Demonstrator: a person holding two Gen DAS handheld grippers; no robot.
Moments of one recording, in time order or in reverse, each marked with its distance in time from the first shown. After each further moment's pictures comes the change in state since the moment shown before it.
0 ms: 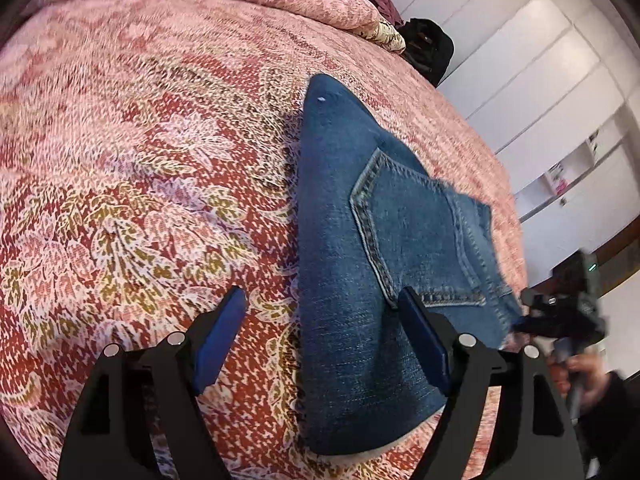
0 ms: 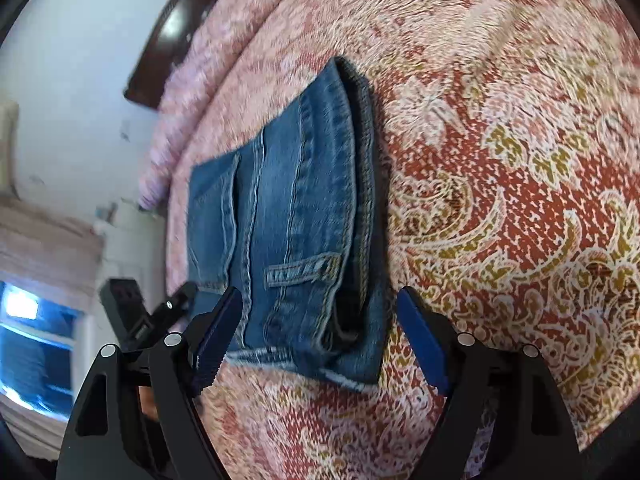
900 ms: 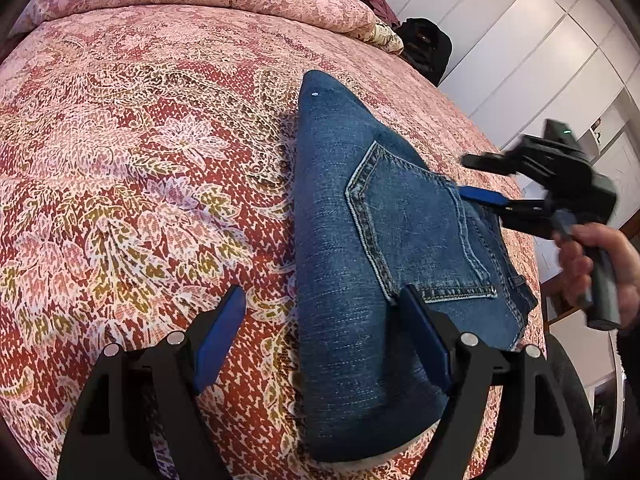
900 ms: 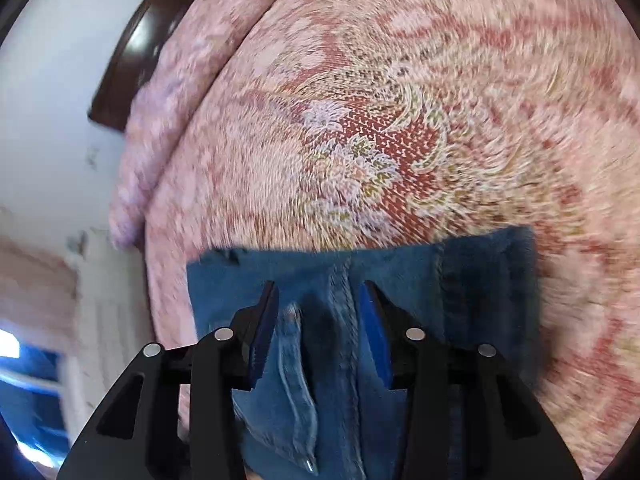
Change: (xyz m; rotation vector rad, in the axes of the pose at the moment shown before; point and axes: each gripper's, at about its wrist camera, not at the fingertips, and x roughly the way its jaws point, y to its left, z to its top) left arm 0.009 -0.015 -0.012 0.067 -0.033 0.070; right arm 0.066 0.088 0.107 0.028 -0.016 -0.173
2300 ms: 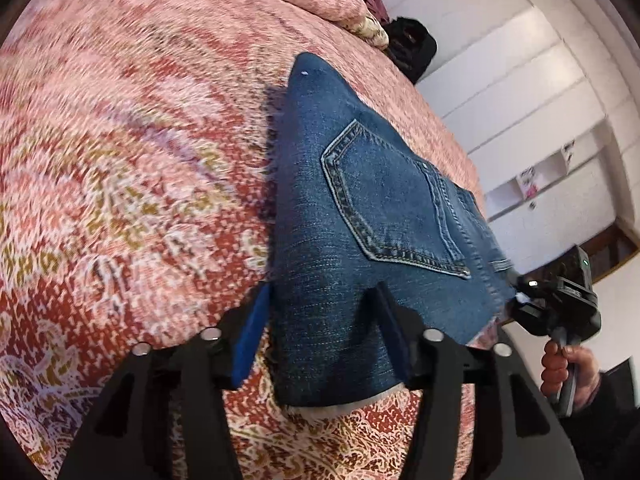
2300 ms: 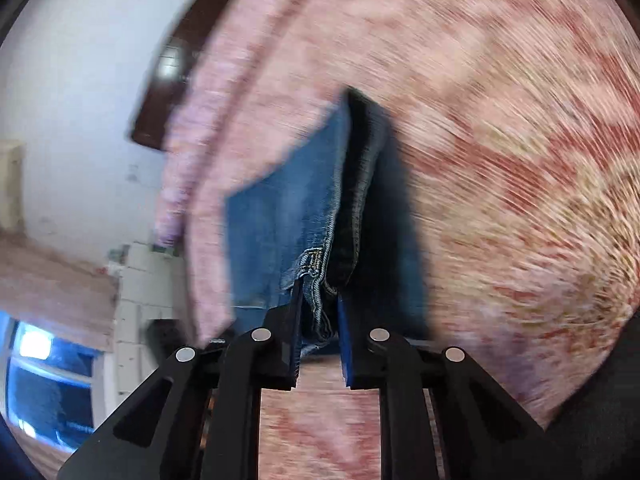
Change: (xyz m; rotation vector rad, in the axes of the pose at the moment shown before) left arm -0.015 0.015 -0.020 -0.071 0.066 -0.157; right arm -0.075 -0.095 -0.140 0.106 -0.055 0.131
